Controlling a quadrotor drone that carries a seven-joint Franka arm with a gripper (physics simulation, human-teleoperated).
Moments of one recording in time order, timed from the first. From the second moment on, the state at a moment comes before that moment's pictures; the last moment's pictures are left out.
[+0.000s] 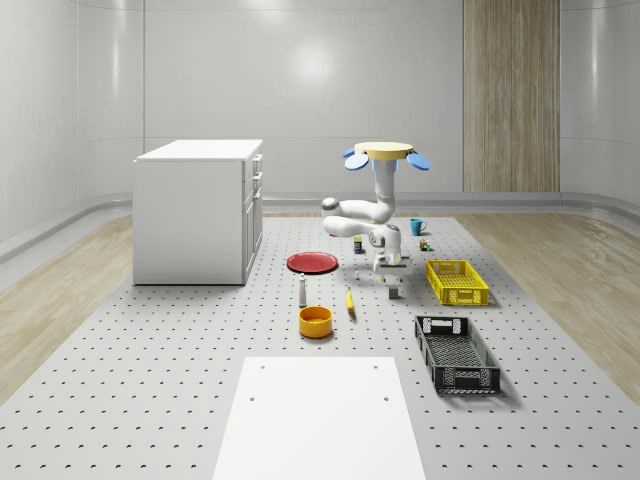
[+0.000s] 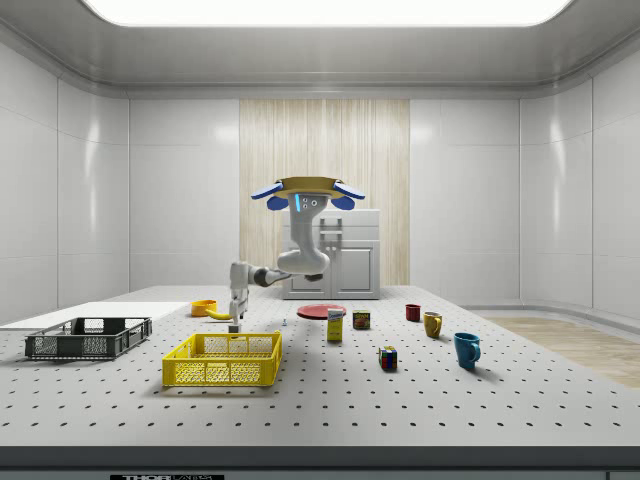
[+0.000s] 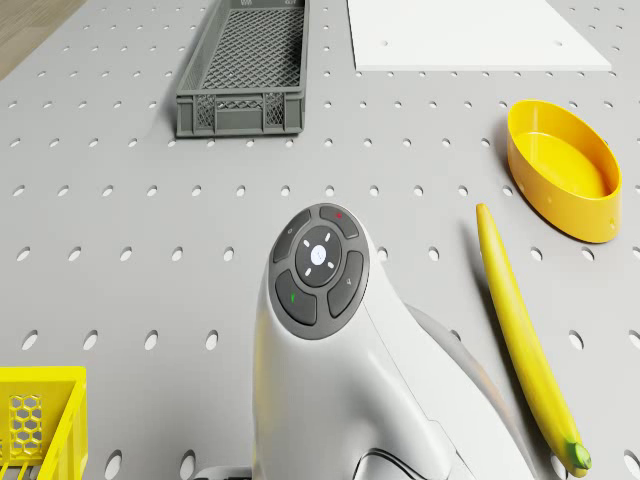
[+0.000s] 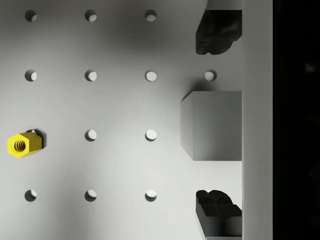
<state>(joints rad) -1.19 -1.52 1.28 -2.84 -1.86 1.60 1.69</state>
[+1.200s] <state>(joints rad) -1.25 -1.51 1.20 -2.76 -1.93 1.65 1.67</state>
